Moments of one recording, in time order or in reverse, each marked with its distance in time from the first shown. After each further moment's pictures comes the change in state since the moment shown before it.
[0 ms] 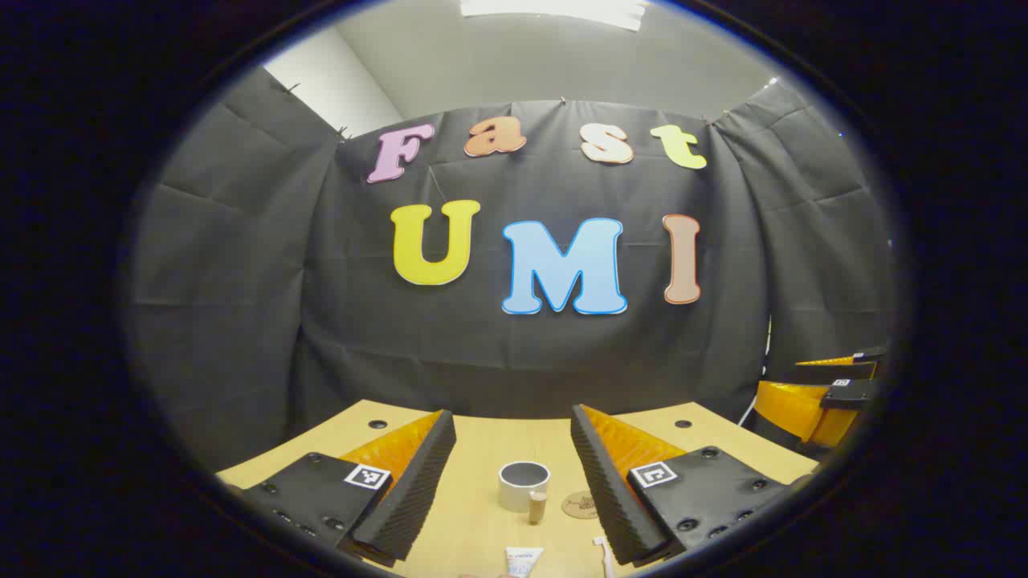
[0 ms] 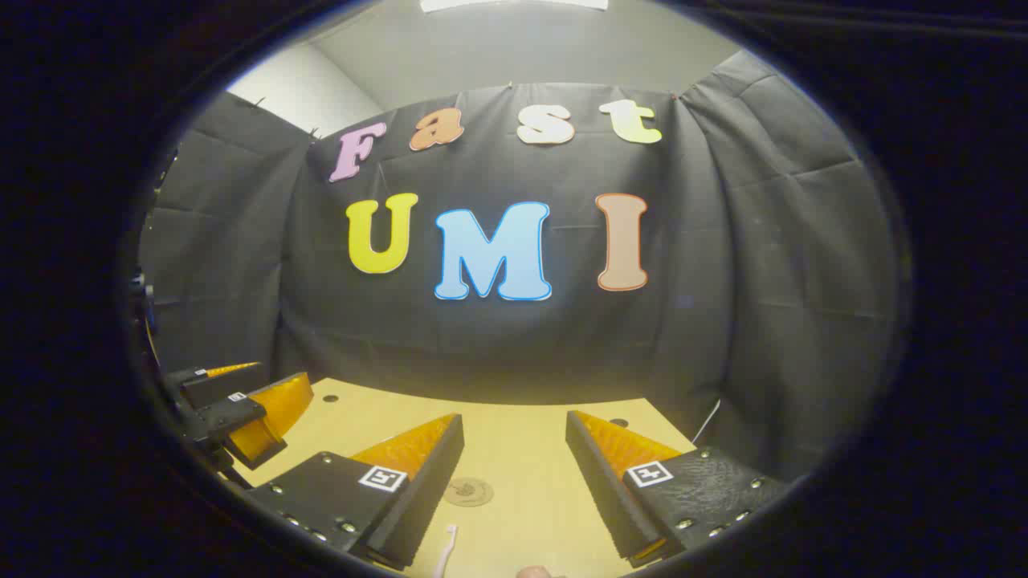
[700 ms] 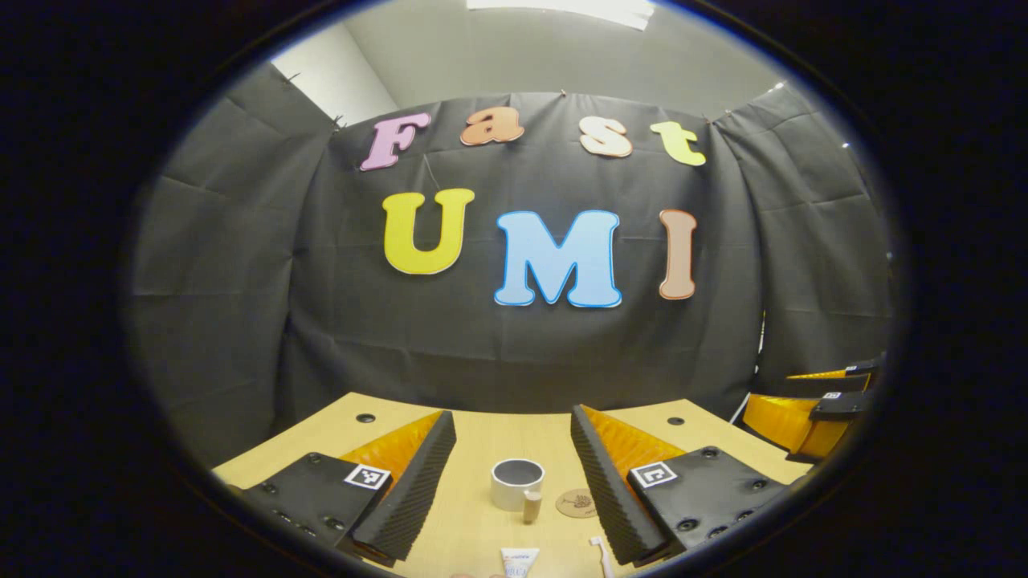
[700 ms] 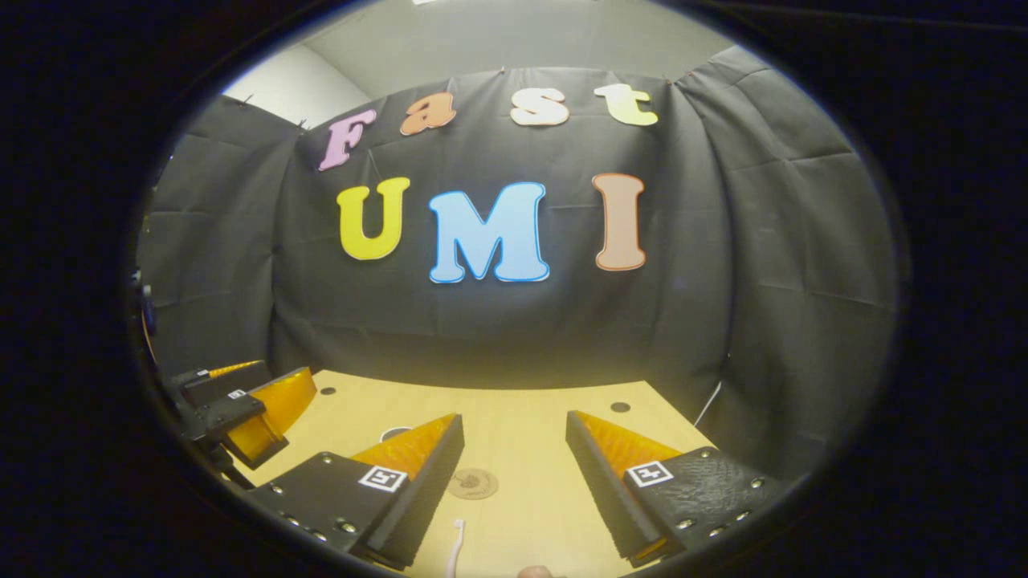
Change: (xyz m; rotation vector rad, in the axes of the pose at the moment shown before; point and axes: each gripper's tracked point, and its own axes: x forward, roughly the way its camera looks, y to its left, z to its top) left arm 0.019 0.002 -0.015 -0.035 0.042 -0.033; right arm 0.012 0.005 -0.016 -0.008 0.077 -0.030
